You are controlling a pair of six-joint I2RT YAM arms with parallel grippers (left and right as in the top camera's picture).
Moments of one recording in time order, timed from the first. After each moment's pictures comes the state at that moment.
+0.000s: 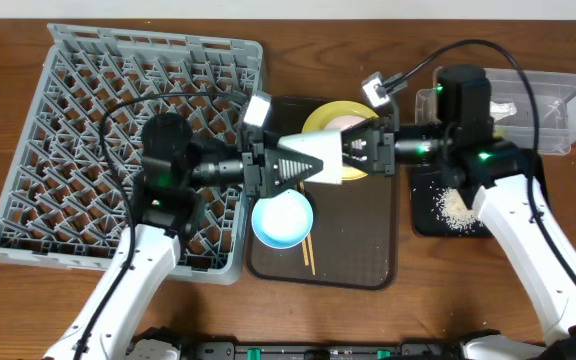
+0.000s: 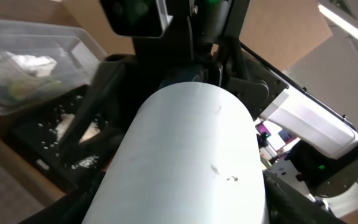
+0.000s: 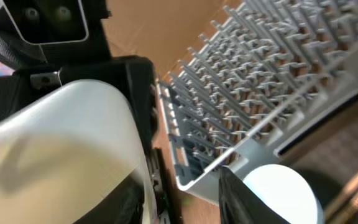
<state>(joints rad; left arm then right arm) -0.26 1.25 0.81 0.44 1.23 -0.85 0.25 1.44 1.15 -0.34 -1.19 0.28</state>
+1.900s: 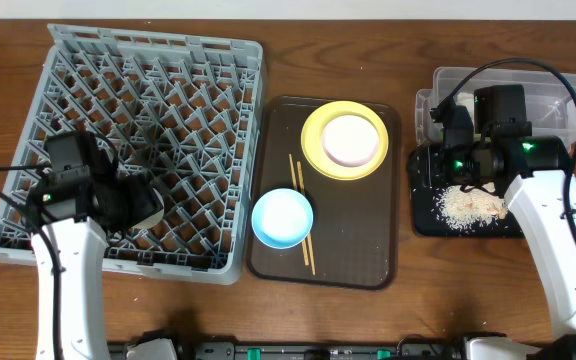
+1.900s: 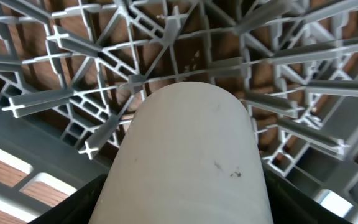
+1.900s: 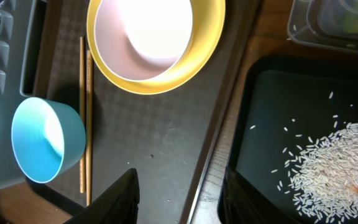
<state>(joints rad) 0.27 1.24 1.03 -1.05 0.07 -0.27 0.06 1.44 1.19 -0.93 -0.35 0.03</state>
